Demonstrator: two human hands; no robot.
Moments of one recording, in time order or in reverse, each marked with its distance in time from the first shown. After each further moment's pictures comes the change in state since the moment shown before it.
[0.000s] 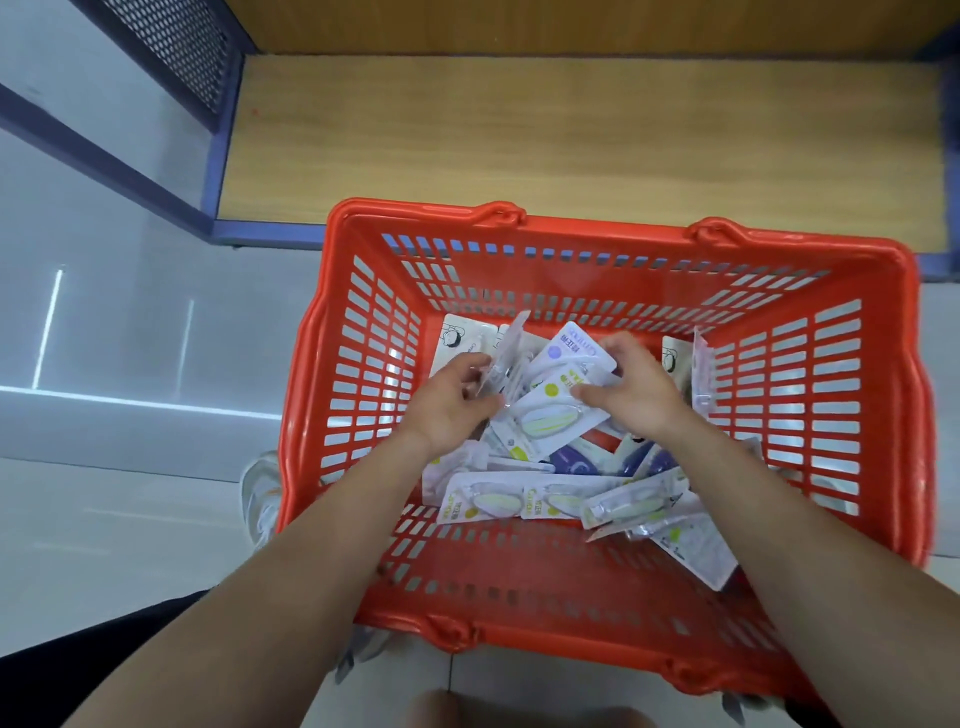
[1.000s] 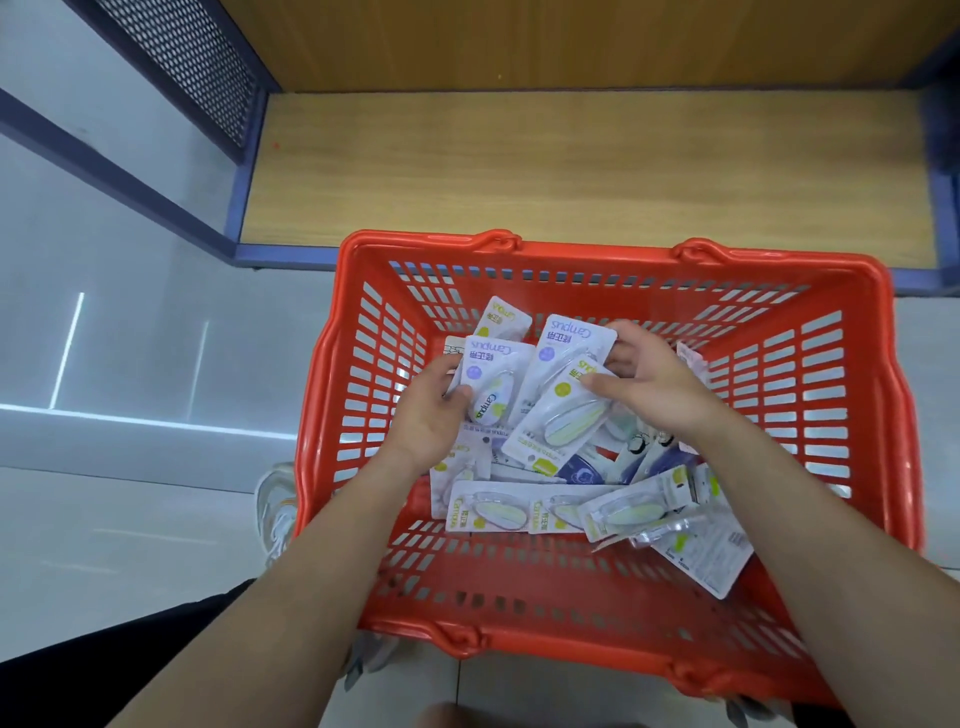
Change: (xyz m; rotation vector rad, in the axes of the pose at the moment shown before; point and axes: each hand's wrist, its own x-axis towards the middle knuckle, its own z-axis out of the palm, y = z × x) left_hand -0.025 0.012 -0.018 -0.107 0.150 0.081; right_hand -0.018 -0.036 -0.031 0.322 -0.167 -0.107
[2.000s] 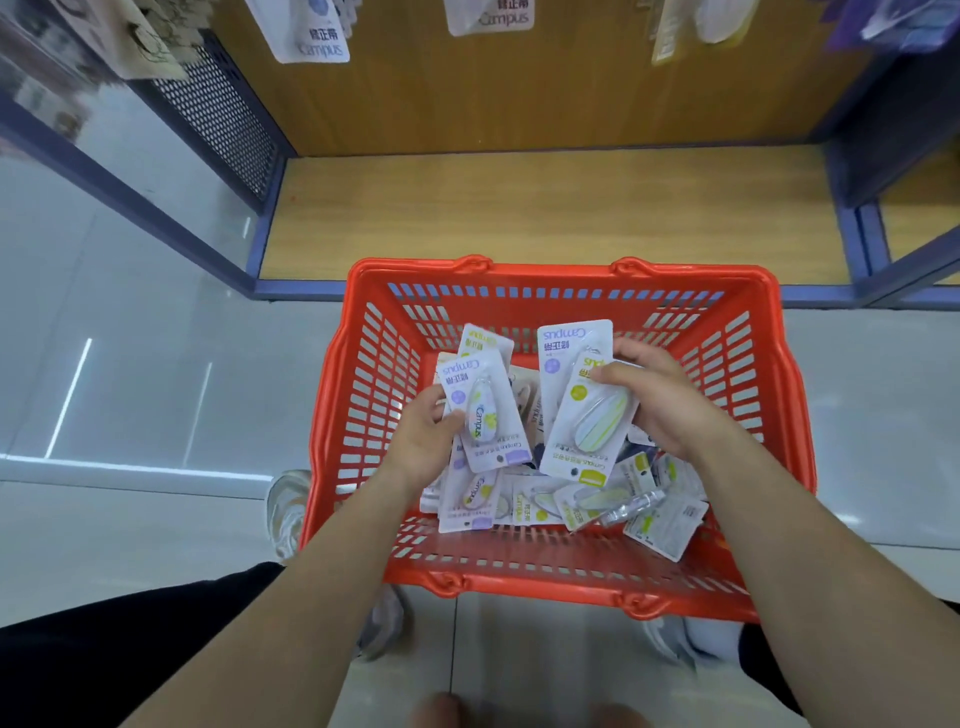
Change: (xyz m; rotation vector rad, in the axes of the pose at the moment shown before) left_hand -0.056 0.018 0.009 -0.200 0.021 -0.087; right_hand -0.065 -0.025 -0.011 0.348 0.106 0.026
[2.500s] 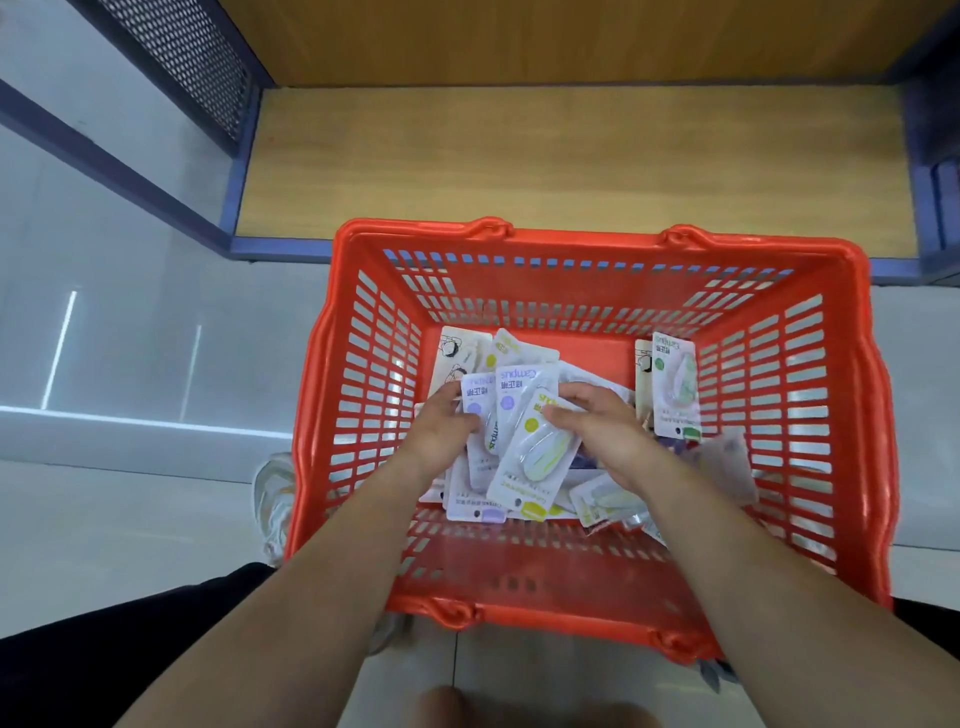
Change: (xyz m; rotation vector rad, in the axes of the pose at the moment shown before) left_hand 0.042 -0.028 0.008 0.030 -0.105 -0.200; right_hand 0.044 0.090 0.045 -0.140 -0.025 0.197
